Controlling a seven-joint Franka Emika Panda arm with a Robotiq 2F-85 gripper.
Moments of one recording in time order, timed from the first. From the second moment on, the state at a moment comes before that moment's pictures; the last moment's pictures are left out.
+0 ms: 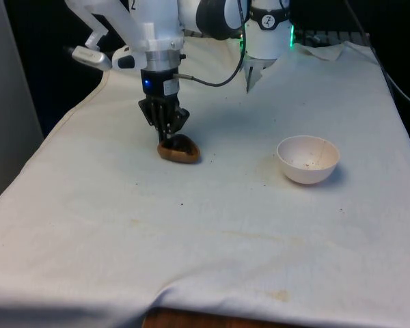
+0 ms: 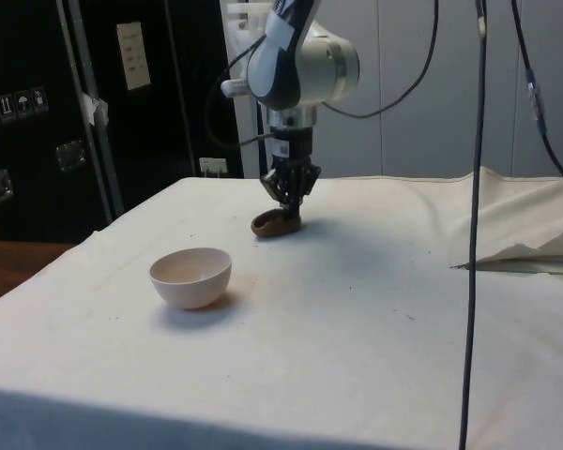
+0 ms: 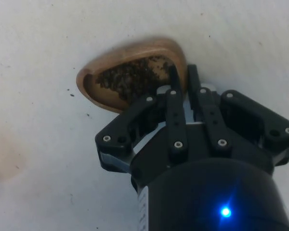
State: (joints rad) arm -0.04 0.54 -0.29 -2.12 0.41 2.69 -0.12
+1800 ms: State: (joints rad) arm 0.04 0.22 -0.17 -2.17 0.03 2.51 0.25
